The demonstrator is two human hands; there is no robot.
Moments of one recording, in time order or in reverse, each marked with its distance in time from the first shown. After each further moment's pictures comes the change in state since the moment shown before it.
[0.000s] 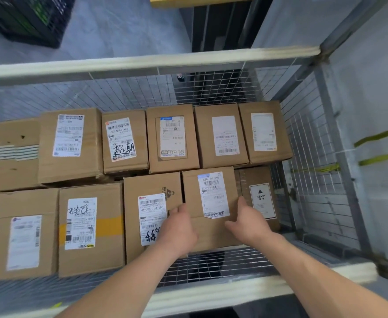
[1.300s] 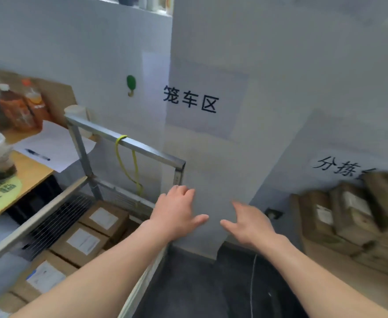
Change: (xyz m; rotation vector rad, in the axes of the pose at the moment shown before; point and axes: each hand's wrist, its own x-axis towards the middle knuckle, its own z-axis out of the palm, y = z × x) left_hand -0.383 0.250 -0.033 0.806 0.218 1.414; right_hand -0.529 0.106 -0.062 0.351 0.807 0.540
